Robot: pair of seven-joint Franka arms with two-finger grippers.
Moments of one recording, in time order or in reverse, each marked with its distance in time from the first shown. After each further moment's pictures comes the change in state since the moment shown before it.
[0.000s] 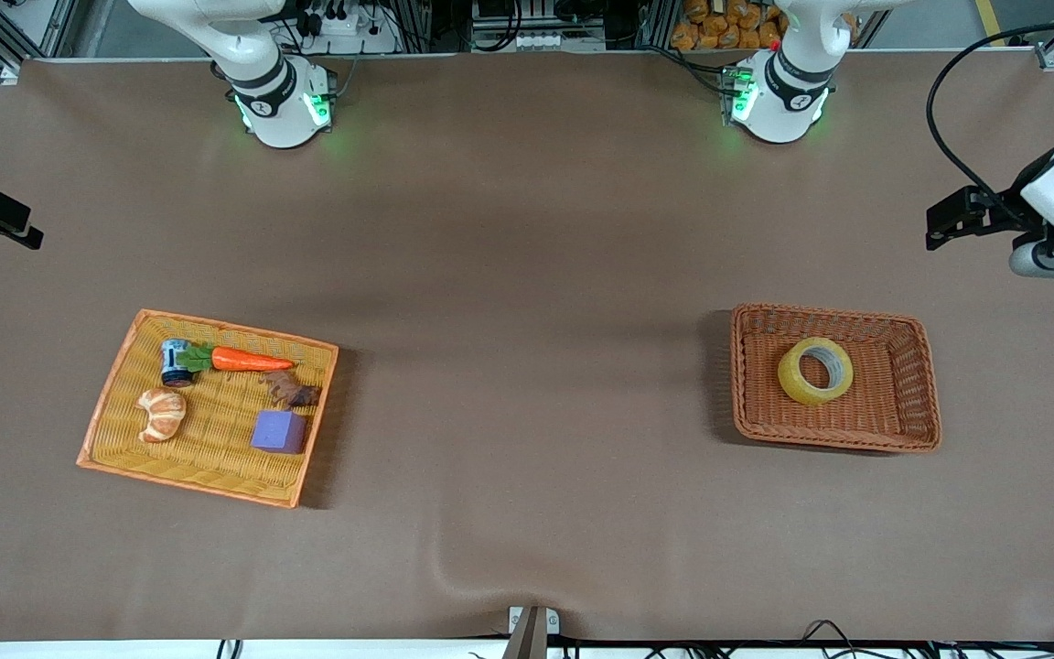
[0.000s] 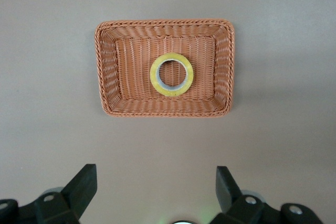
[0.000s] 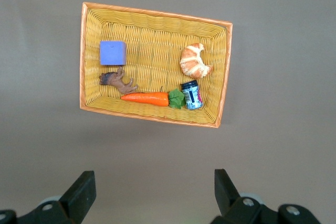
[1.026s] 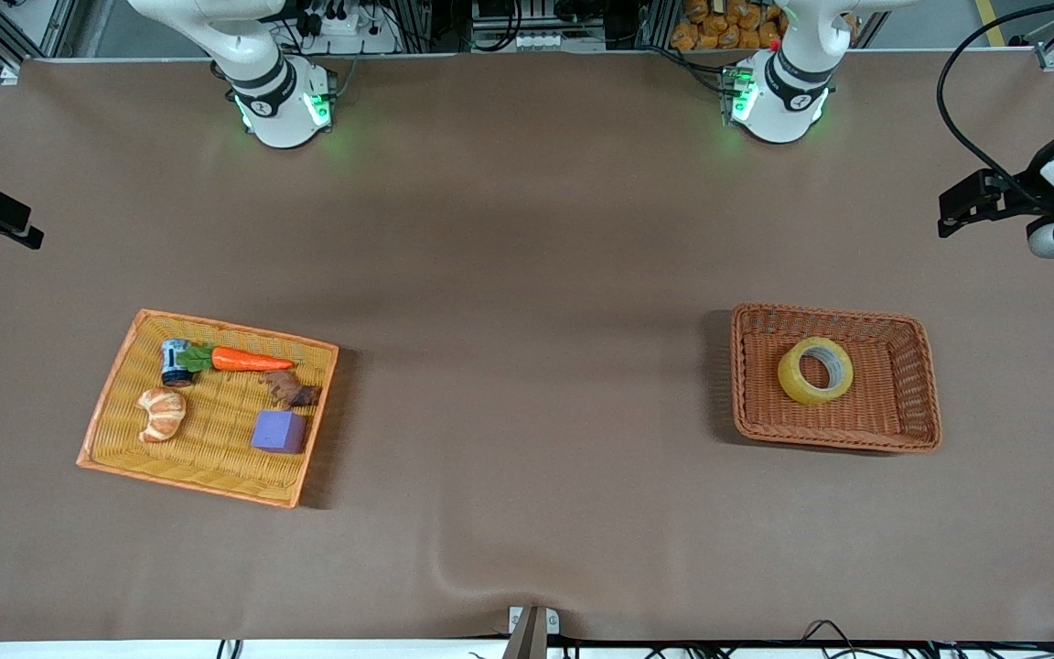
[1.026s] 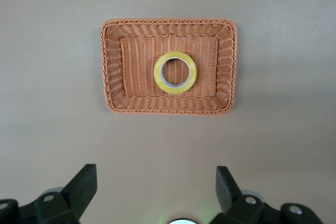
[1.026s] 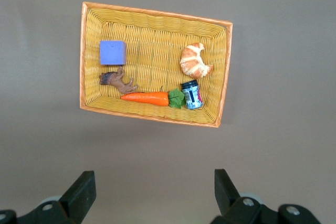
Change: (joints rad) left arm -0.047 -0.019 0.064 -0.002 -0.002 -0.012 0.000; right arm 0.000 0.000 0.000 0.000 0.000 -0.001 0.001
